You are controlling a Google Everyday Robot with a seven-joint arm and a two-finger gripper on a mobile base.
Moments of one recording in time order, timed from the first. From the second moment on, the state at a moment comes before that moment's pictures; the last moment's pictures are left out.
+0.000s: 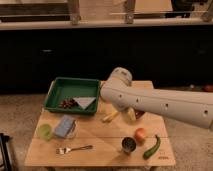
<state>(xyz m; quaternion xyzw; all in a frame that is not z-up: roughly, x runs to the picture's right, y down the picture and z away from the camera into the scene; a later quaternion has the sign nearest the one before) 0.098 0.116 0.710 -0.26 0.01 -0.32 0.91</state>
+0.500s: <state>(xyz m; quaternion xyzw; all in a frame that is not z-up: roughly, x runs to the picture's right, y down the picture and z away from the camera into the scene) 0.091 0.114 0.722 -0.27 0.00 -0.33 0.90</state>
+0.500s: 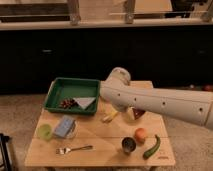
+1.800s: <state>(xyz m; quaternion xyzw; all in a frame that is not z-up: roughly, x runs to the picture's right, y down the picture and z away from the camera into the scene) 0.092 0.126 0.743 -0.27 -0.03 -0.32 0.91</state>
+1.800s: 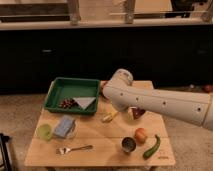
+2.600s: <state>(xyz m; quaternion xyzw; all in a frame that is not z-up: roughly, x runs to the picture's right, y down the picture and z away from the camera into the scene) 0.078 0.128 0.753 -0.28 -0.04 -0.31 0.91</state>
